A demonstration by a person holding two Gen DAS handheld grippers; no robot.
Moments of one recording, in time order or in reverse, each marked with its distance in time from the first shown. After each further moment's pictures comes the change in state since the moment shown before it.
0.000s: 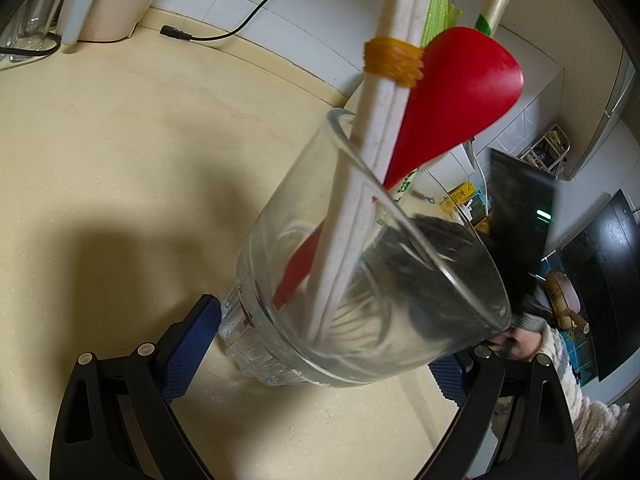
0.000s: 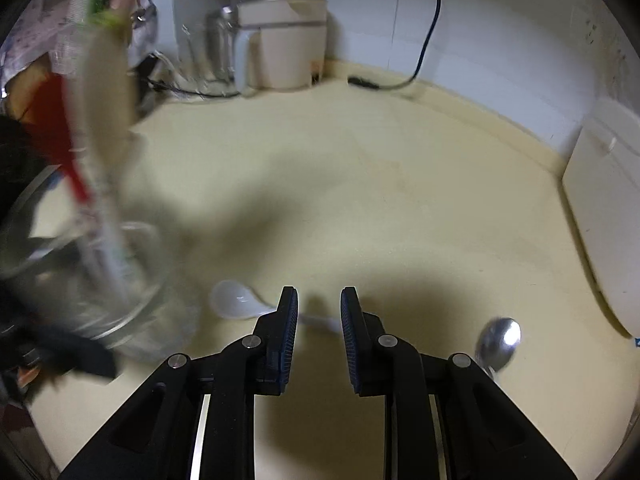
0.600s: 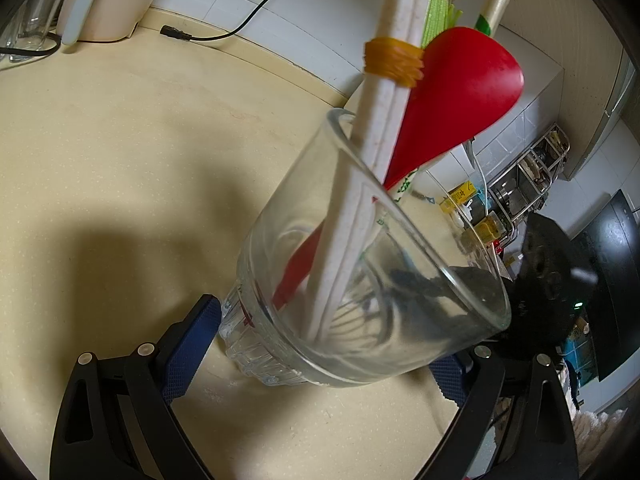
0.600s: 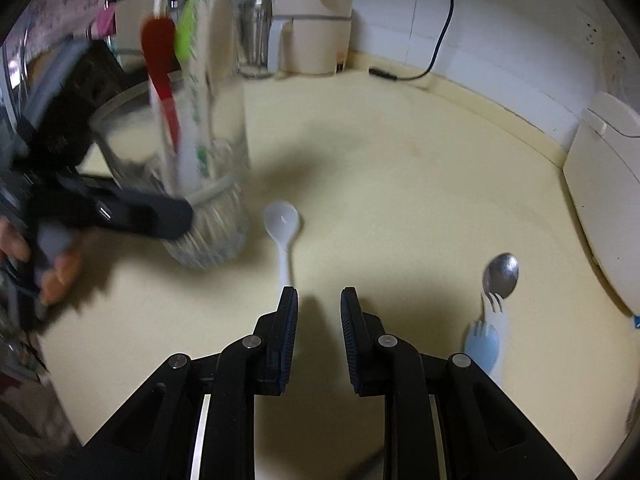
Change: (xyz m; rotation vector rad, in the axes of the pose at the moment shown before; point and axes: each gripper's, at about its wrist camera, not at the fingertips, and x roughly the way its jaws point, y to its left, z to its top) left arm 0.000 0.000 0.000 0.000 0.000 0.000; right arm -0.057 0.019 -0.053 -0.040 -0.026 0.064
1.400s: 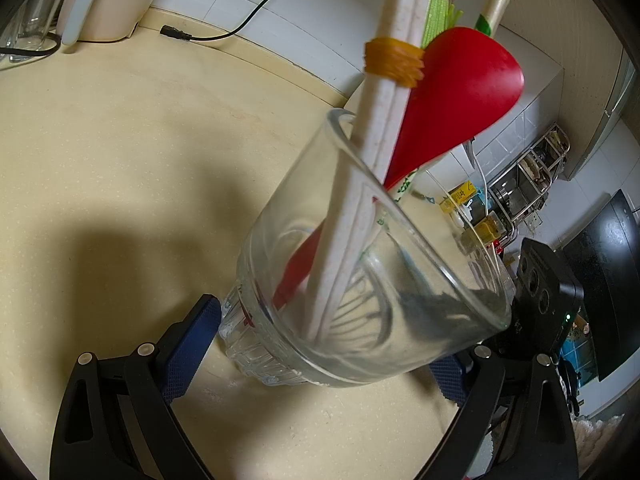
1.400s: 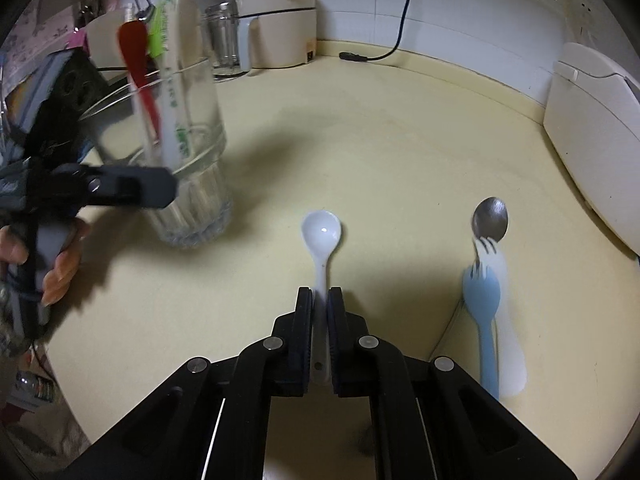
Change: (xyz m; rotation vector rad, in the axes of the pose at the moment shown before) left arm 0.000 0.000 0.000 0.000 0.000 0.000; right arm 0.003 -0.009 -0.021 0.122 0.036 -0.035
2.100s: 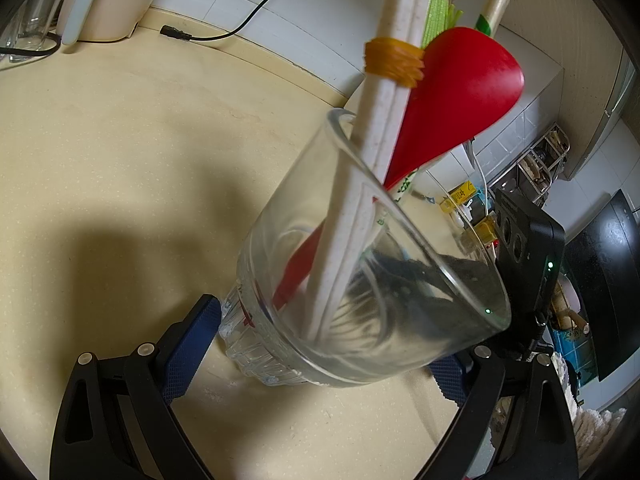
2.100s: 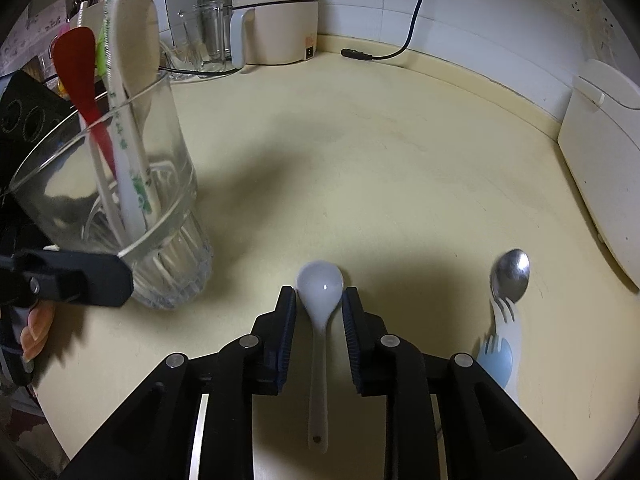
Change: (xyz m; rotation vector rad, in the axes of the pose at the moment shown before) left arm 0.000 0.000 -0.001 0.000 0.000 0.000; right arm 0.038 0.002 0.044 -0.025 0.035 -0.031
